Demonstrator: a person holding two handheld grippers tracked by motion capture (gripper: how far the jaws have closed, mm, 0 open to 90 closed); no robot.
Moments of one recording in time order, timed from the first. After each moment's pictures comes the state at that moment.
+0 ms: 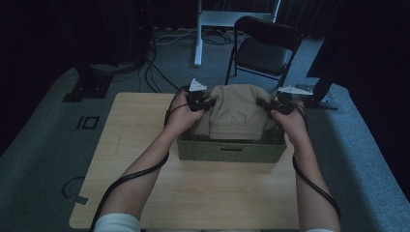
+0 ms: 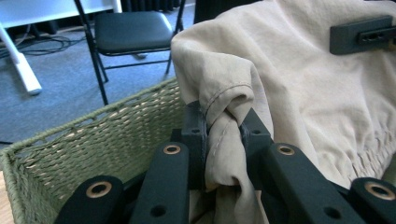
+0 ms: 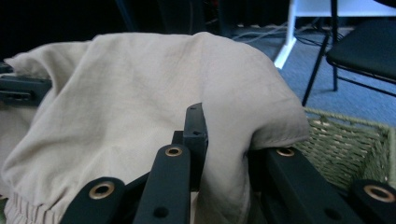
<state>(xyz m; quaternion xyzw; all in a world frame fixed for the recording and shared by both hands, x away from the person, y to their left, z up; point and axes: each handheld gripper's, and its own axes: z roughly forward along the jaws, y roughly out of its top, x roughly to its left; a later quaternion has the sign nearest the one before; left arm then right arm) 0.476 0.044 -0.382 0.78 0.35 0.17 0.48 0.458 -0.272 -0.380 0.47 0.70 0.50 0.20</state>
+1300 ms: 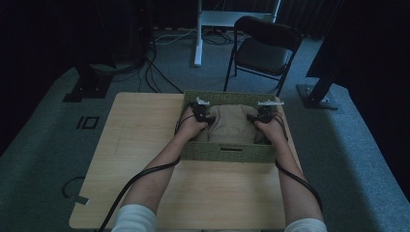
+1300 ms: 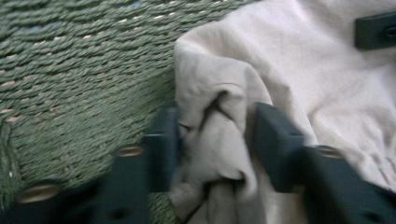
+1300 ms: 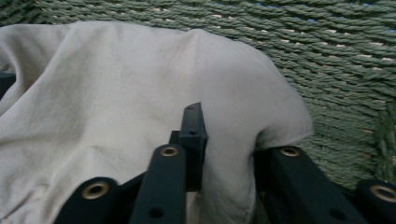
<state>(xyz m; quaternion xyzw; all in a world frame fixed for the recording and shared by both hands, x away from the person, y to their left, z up) 0.520 0.028 -0.493 0.80 0.43 0.14 0.39 0.513 -0.255 -0.491 0.53 0.73 0.39 0.19</state>
